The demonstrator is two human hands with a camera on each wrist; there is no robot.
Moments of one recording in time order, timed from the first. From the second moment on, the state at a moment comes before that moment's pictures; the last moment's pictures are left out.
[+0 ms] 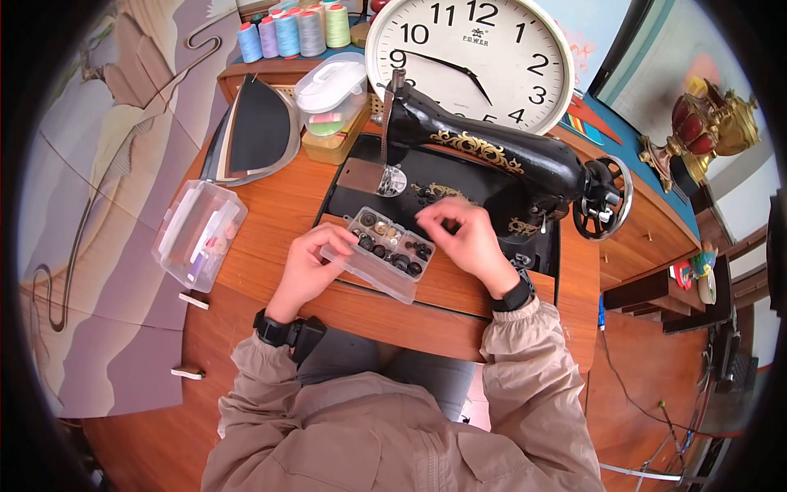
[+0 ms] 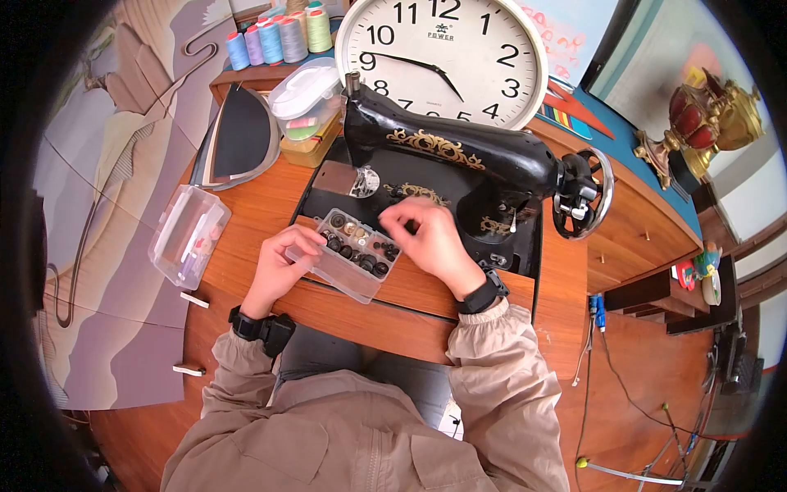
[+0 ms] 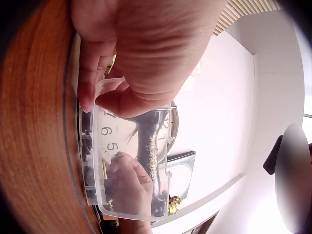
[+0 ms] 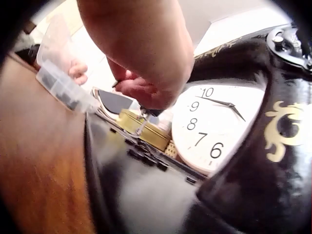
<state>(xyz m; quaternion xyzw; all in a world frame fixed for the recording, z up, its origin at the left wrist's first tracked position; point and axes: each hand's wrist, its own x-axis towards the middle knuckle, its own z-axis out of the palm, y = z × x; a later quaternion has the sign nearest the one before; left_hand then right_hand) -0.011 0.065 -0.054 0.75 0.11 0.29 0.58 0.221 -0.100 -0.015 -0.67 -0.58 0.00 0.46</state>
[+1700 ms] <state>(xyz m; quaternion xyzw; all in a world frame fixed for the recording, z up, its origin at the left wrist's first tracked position) -0.010 0.063 -0.050 0.74 0.10 0.27 0.60 0.253 -0.100 -0.050 -0.78 -0.52 -0.08 0.34</state>
